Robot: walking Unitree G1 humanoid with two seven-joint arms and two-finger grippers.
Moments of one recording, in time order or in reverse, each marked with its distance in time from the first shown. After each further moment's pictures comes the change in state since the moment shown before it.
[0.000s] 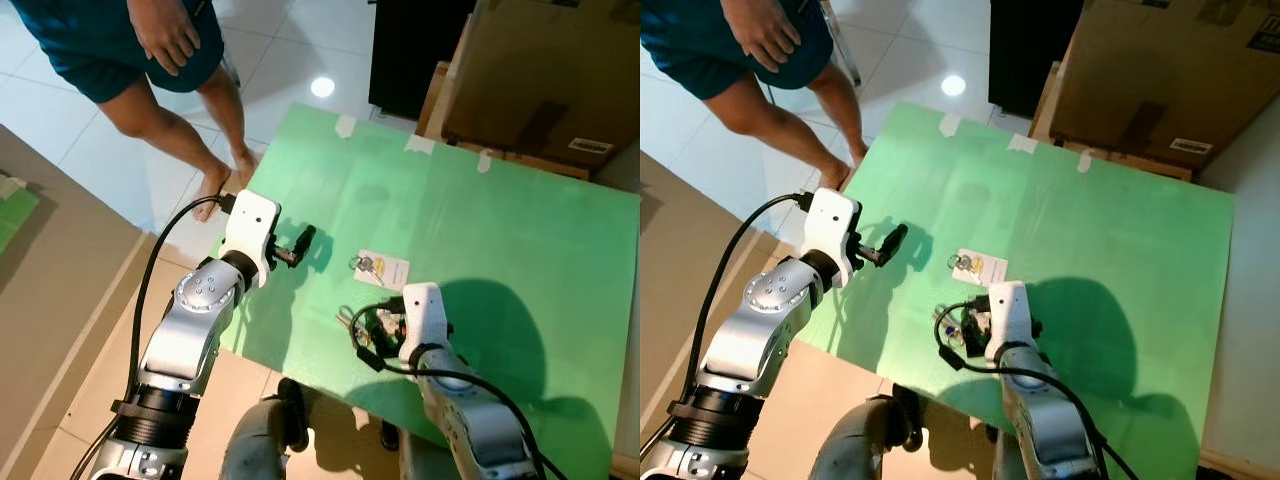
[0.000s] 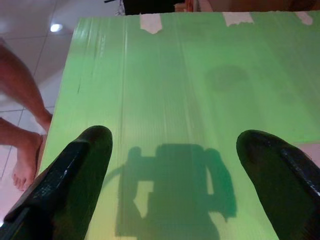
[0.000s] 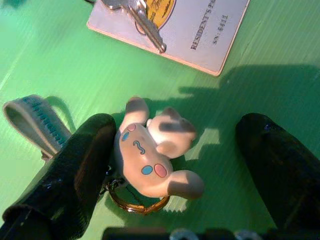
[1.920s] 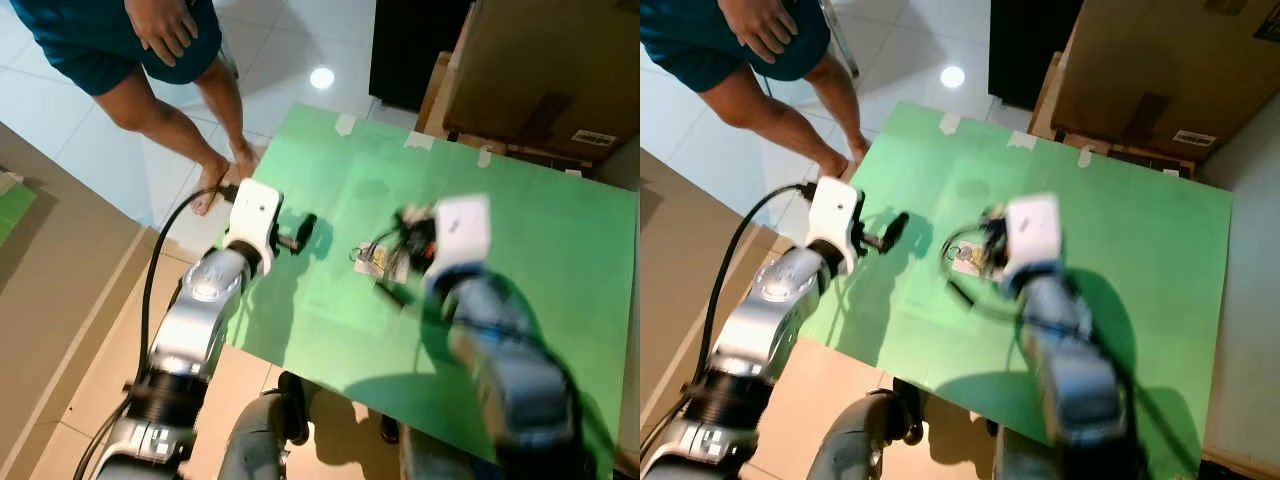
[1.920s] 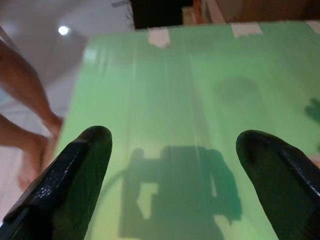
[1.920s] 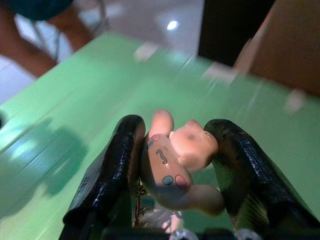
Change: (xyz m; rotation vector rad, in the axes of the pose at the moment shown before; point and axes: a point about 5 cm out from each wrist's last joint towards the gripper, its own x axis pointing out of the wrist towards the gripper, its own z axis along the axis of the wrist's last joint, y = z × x) left arm 0.018 0.005 0.010 0.008 -0.036 0.050; right arm -0.032 -0.021 0.128 -0.120 -0.536 -0.049
